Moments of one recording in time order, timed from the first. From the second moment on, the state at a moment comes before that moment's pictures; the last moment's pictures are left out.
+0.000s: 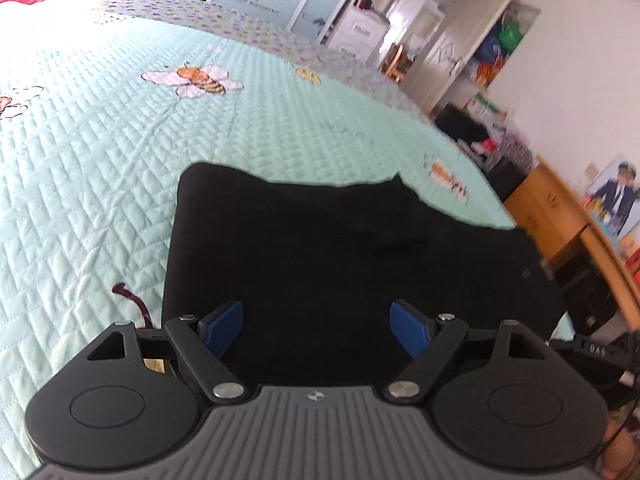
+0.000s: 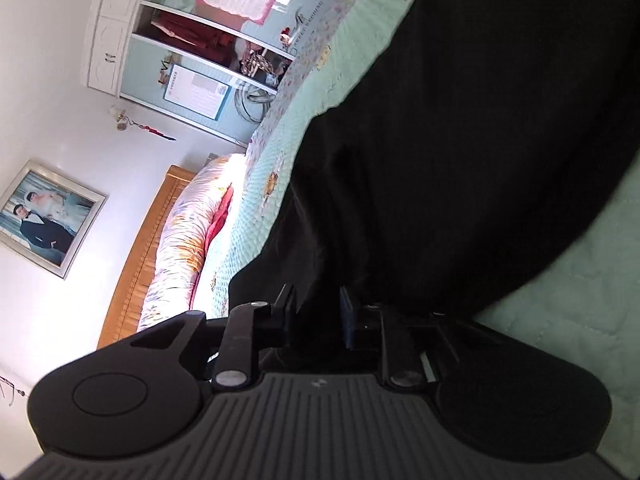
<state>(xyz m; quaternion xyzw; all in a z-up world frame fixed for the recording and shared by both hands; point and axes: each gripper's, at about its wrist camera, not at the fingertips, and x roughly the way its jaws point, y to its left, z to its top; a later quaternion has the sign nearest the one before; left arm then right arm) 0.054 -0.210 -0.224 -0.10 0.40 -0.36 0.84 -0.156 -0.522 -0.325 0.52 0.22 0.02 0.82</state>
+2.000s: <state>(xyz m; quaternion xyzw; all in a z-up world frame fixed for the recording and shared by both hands) -0.036 -0.202 -0.258 0.50 0.18 -0.16 0.83 -0.170 -0.530 -0.335 0.57 0.21 0.00 0.79</state>
